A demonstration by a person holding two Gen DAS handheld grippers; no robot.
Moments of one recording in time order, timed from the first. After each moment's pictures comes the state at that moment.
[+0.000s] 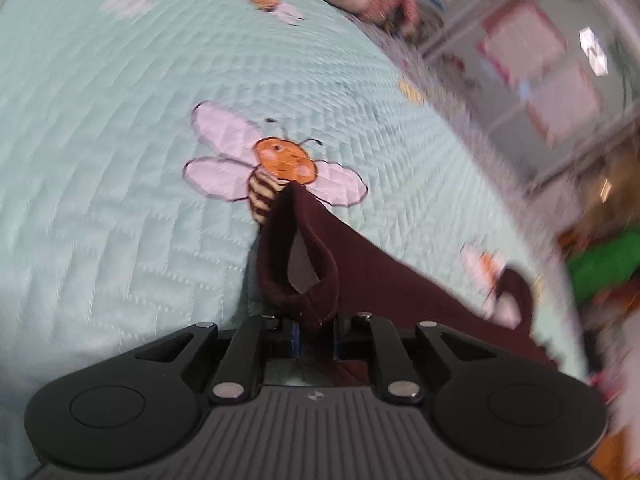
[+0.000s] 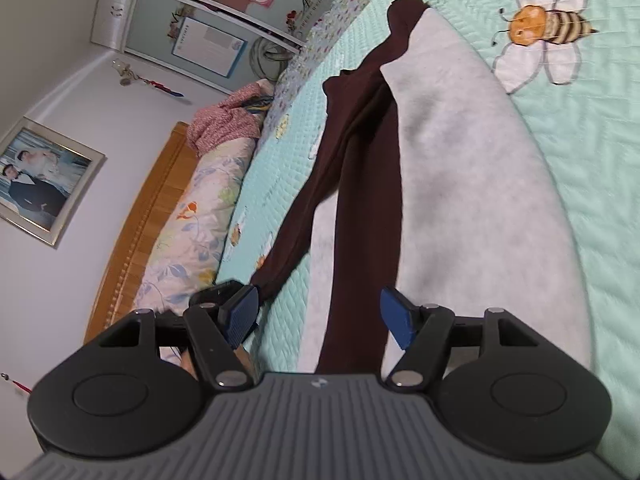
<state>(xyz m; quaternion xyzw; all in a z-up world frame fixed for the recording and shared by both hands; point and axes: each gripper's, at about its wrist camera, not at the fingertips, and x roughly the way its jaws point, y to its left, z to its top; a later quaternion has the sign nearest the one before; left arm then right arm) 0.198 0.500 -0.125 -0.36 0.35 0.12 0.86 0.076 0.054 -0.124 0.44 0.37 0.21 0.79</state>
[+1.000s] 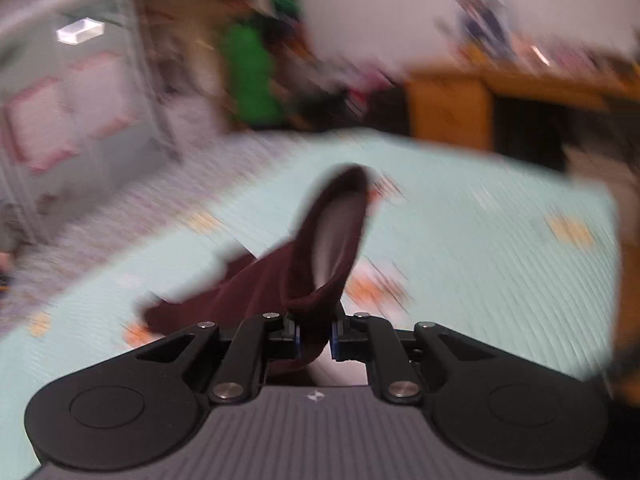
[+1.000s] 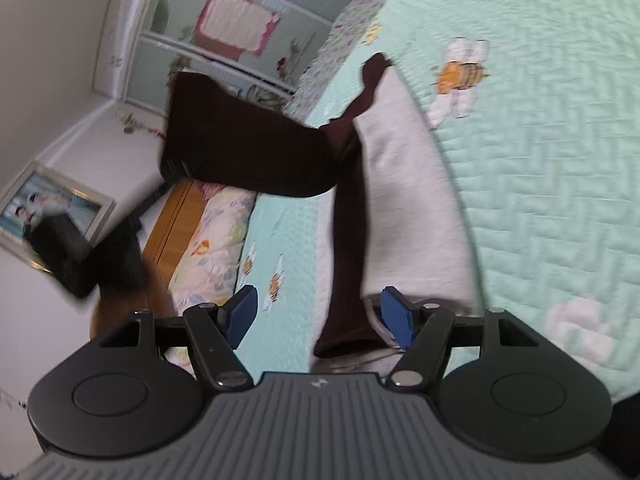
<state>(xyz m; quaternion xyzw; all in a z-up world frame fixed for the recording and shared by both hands) 0.094 0.209 0.018 0.23 0.23 -0.37 0.87 -0.028 -0.011 -0.103 0.49 0.31 0.16 0.80</state>
